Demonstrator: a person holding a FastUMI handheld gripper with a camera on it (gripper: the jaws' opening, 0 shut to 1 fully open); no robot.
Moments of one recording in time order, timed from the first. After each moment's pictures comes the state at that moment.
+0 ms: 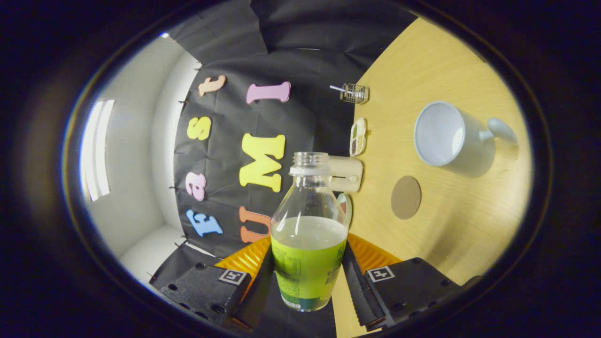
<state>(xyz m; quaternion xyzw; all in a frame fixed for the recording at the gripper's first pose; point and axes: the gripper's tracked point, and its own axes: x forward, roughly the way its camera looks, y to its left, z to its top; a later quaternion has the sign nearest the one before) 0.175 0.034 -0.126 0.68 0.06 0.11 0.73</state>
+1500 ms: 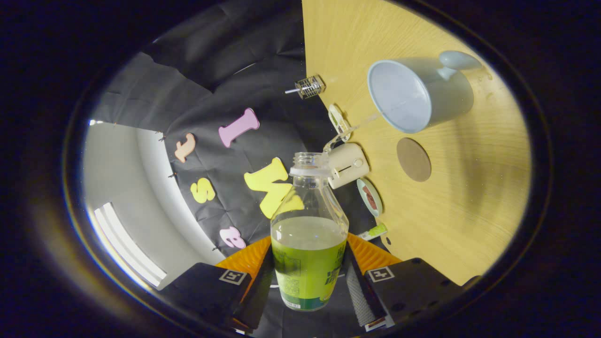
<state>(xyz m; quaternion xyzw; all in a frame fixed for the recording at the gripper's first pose) 0.173 -0.010 -0.108 0.85 0.03 0.15 0.51</state>
